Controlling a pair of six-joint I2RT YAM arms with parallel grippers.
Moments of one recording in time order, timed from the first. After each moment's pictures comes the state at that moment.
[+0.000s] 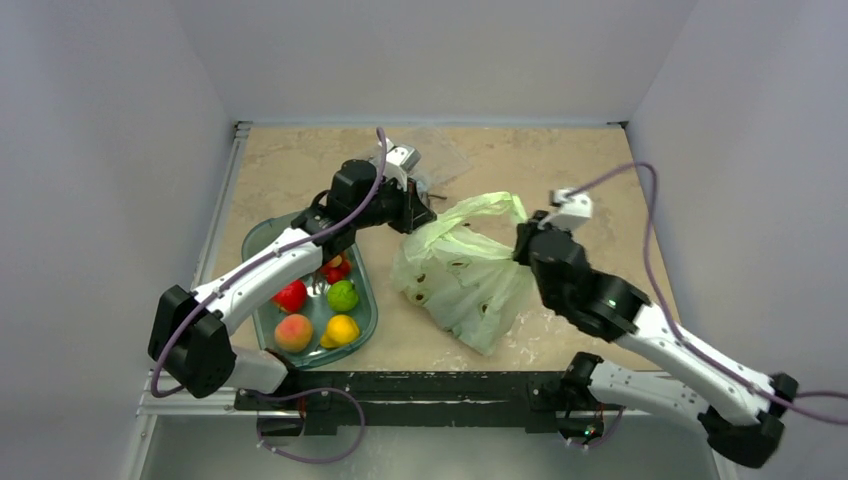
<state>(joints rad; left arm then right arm) -0.61 1.38 1.08 -0.07 0.37 -0.33 0.91 0.93 0.94 -0.49 0.82 0.53</state>
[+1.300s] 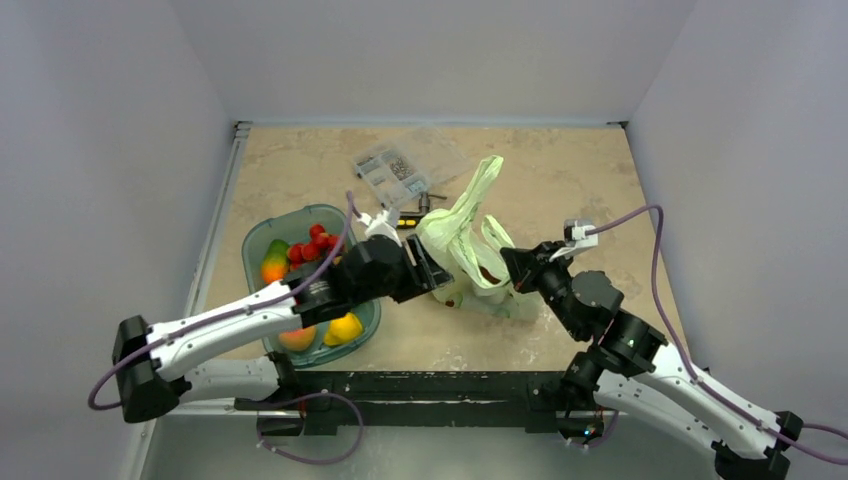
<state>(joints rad) -1.00 1.04 0.94 -0.39 -0.12 -1.15 0.90 0.51 0.61 -0.22 0.49 0.52</state>
